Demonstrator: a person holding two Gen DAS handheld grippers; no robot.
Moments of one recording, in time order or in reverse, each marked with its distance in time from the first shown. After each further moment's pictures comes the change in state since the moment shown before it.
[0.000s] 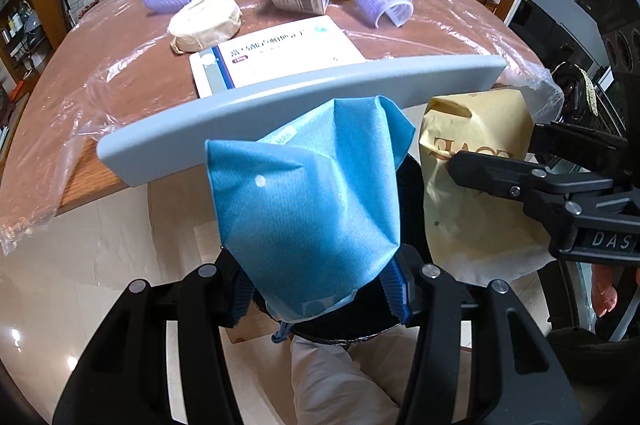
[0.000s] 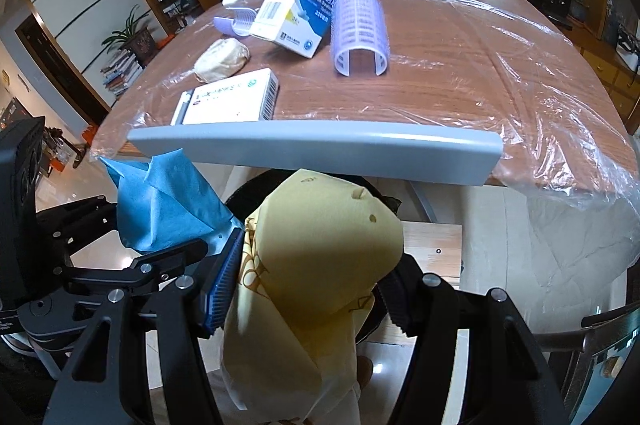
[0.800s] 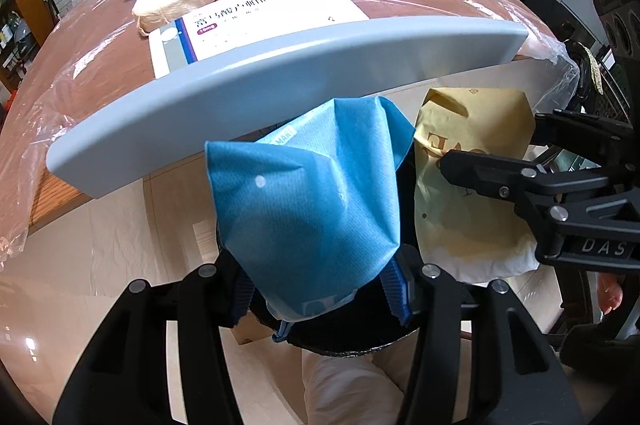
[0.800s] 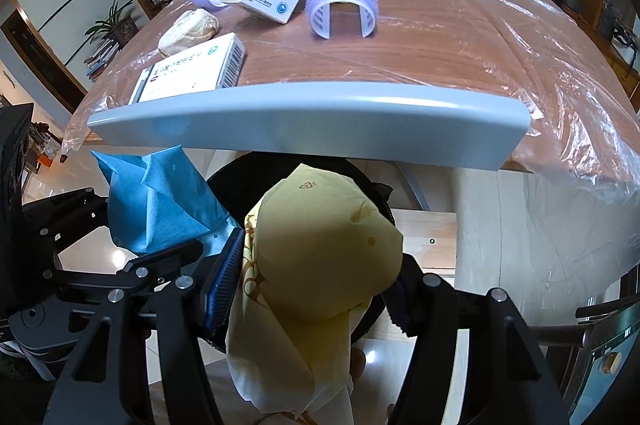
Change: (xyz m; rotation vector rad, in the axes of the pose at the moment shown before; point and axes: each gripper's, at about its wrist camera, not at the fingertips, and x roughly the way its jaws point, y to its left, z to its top) left arm 0.037 -0.008 0.000 0.045 0.060 0.017; right arm 0.033 -0.007 -0.002 0.023 0.055 -0.040
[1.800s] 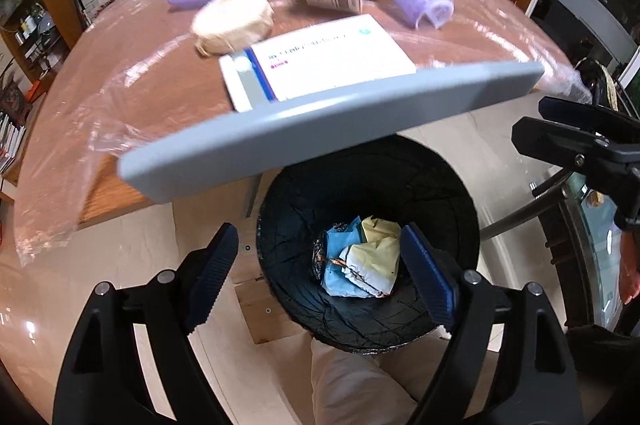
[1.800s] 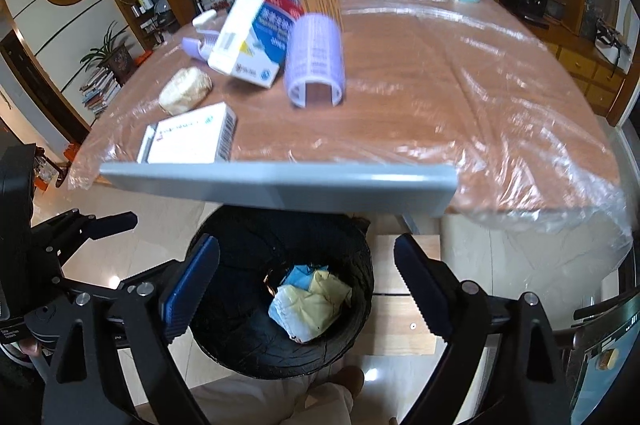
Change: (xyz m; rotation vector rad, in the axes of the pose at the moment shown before) left arm -0.044 0.029 0.008 -0.058 -0.048 0.061; right arm -0.047 -0.003 0.023 0.025 -0.122 -0.024
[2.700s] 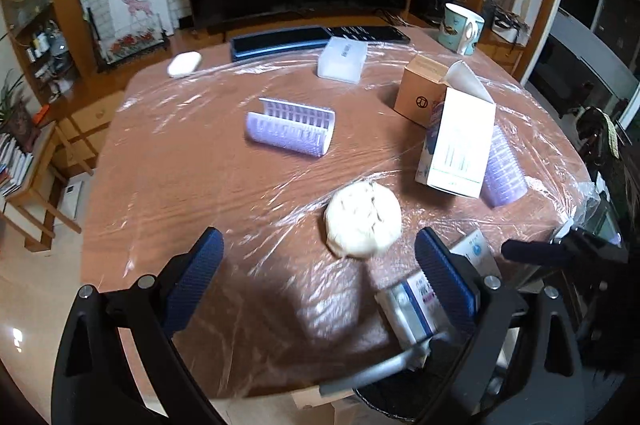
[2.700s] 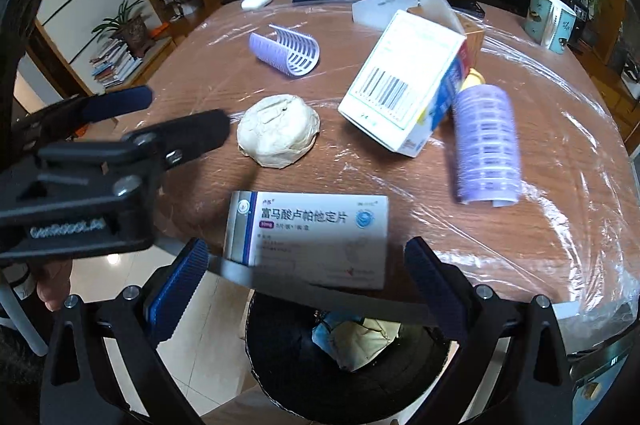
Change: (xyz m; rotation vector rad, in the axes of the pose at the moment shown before) left arm -0.010 0.084 0.116 -0.022 -0.139 -0.008; right arm 0.064 0.106 0.069 -0.076 0.113 -0.001
